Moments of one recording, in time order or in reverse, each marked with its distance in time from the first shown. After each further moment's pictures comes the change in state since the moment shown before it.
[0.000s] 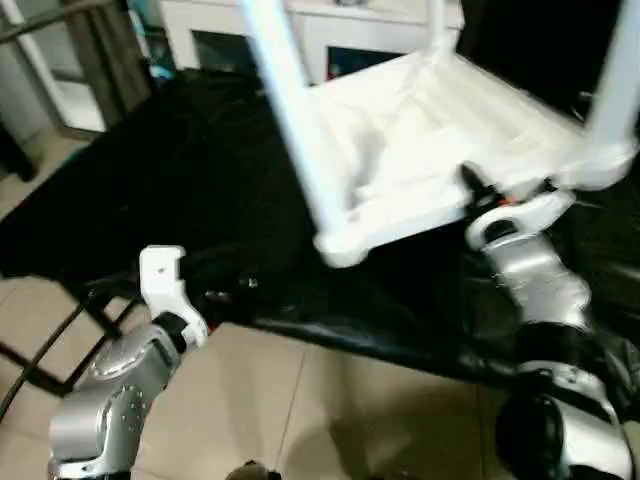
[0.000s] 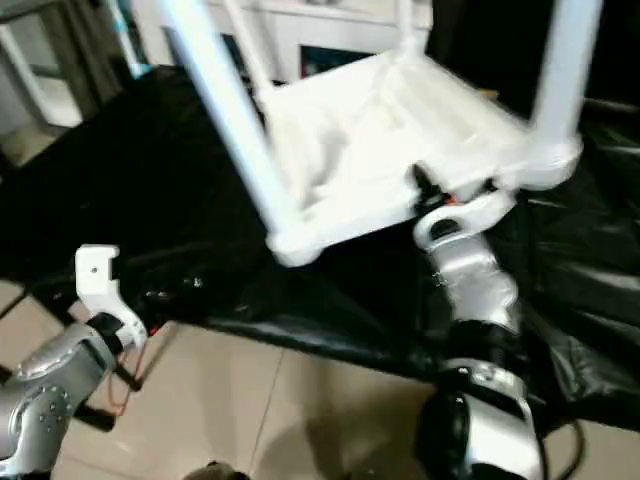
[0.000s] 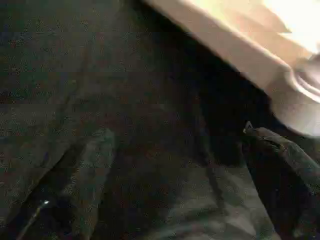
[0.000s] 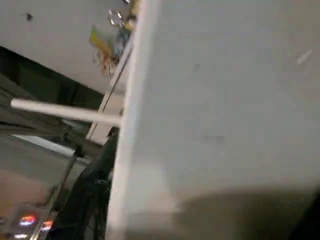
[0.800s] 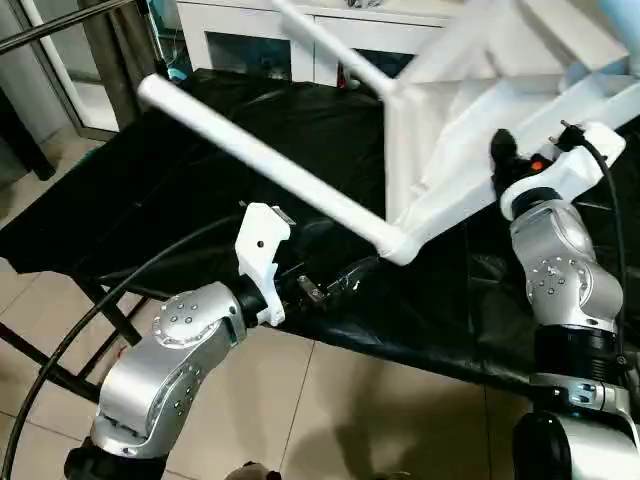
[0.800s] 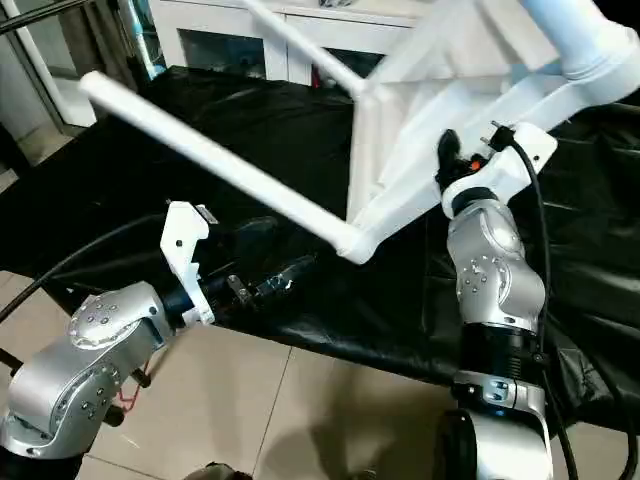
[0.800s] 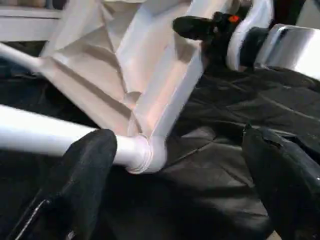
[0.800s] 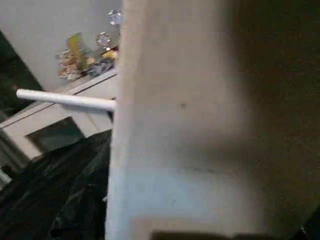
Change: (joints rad) left arm -0.187 0.027 -0.283 -0.172 0.085 -0.036 -0.085; right arm 0.058 -0.059 0.234 -0.279 -0.351 -0.088 -0.211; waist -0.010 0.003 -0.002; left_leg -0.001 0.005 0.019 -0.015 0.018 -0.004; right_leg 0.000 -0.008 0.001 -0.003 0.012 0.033
